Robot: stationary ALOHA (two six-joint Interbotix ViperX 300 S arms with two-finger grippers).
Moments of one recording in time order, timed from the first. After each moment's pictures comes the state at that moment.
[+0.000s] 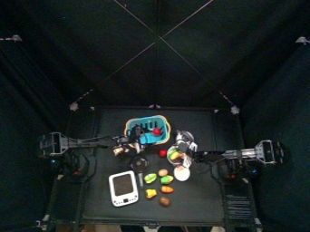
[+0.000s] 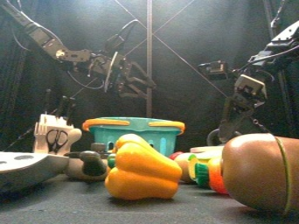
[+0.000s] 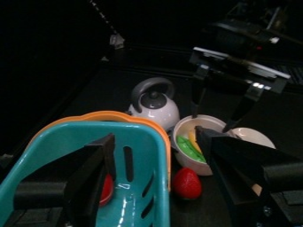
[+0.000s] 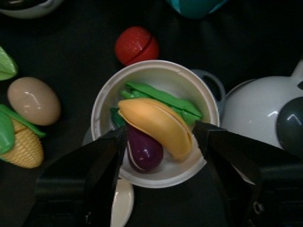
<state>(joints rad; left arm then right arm) 0.26 -0.11 0.79 0.02 -0.55 0.00 -0.09 -0.27 0.97 -0.78 0.31 0.99</state>
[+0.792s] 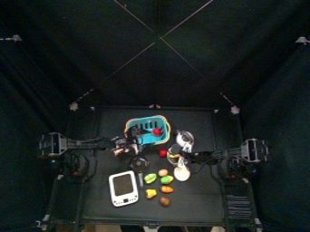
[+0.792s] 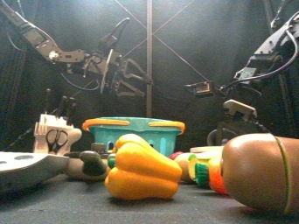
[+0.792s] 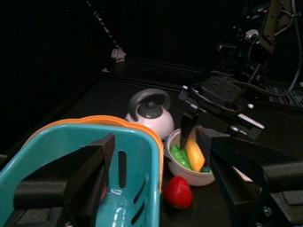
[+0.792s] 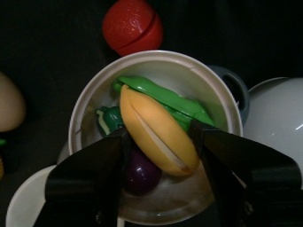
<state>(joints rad) 0.26 -0.12 0.80 -0.04 -0.59 0.00 -0.08 -0.12 0.91 -0.79 0.32 0.99</state>
